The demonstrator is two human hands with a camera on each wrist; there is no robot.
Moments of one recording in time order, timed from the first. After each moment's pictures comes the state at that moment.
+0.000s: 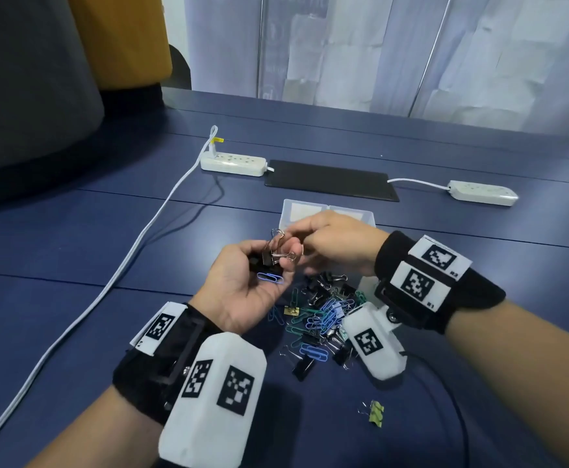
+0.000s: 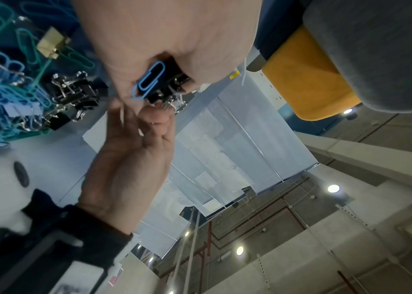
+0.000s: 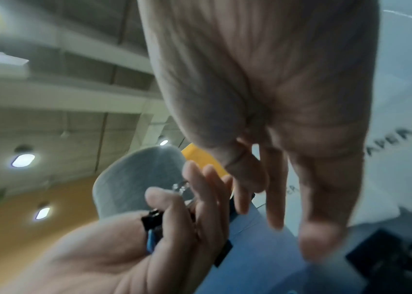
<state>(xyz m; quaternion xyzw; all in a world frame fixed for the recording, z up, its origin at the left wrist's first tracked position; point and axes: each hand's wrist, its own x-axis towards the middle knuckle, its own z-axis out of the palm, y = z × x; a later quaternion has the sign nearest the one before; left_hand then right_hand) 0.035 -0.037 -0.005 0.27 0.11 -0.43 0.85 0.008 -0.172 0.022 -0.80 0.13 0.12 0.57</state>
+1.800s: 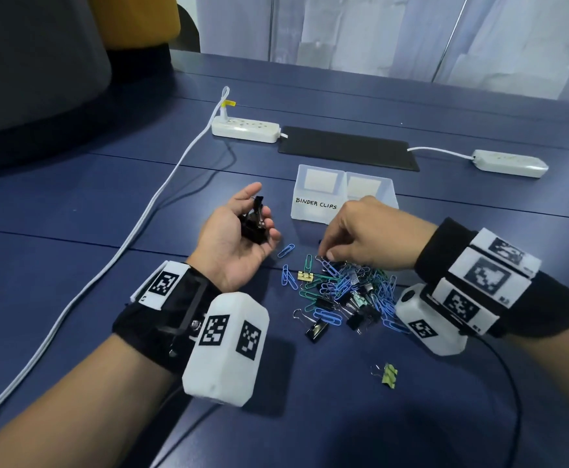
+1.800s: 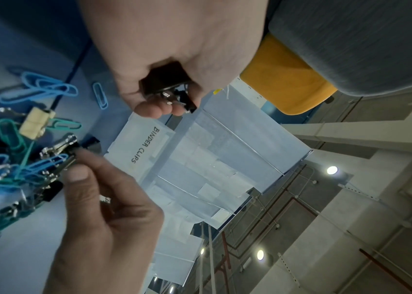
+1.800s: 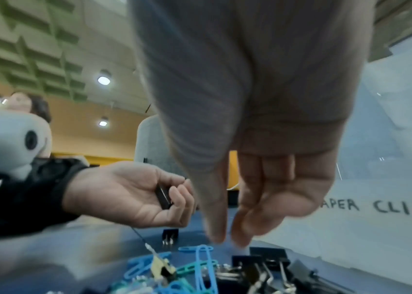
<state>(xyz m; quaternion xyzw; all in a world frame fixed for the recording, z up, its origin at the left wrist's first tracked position) 0.056 -0.022 -0.027 0.40 0.09 -0.30 0.86 -0.025 -0.186 0.016 -0.99 -0.02 0.08 0.15</state>
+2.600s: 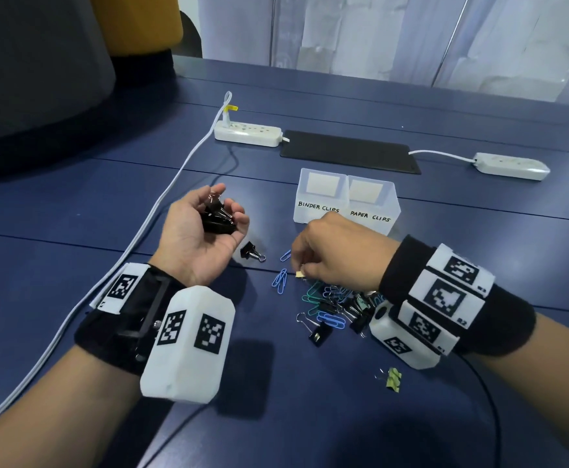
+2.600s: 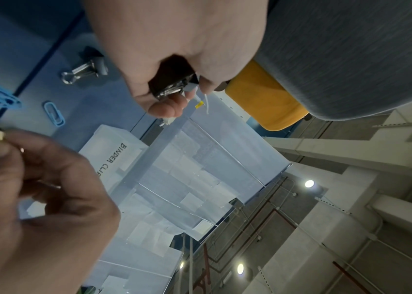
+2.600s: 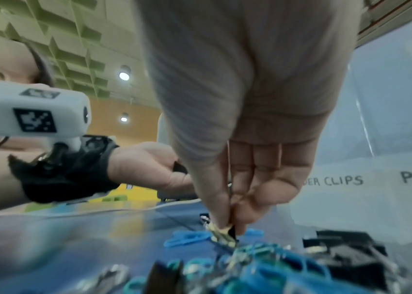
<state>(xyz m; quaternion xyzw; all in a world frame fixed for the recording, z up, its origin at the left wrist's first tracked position) 0.072 0.009 -0.015 0.33 0.13 -0.25 0.90 -0.021 -0.147 0.007 -0.99 -0.06 0.07 0.13</state>
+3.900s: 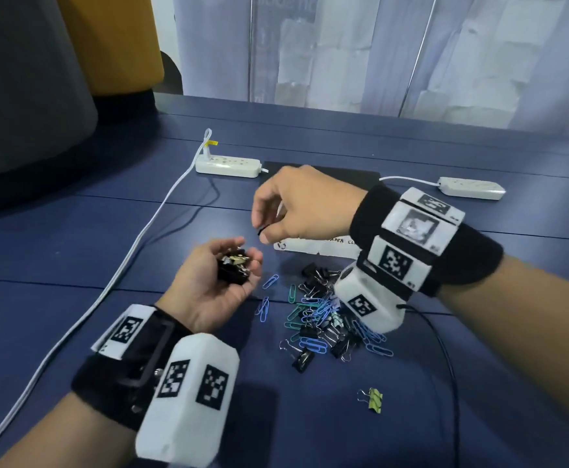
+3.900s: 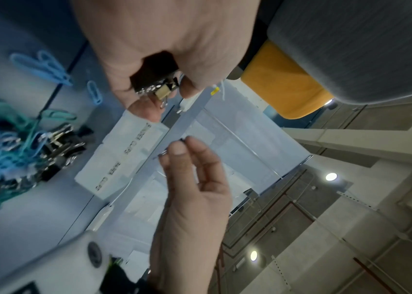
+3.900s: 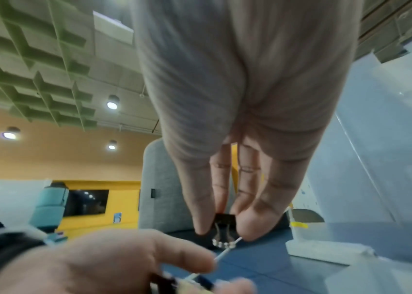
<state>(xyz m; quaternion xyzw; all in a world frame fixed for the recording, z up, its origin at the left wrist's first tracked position) 0.049 -0.009 -0.013 0.37 0.12 -0.37 0.85 0.016 -0.148 0.072 -0.98 -0.07 0.00 0.18</state>
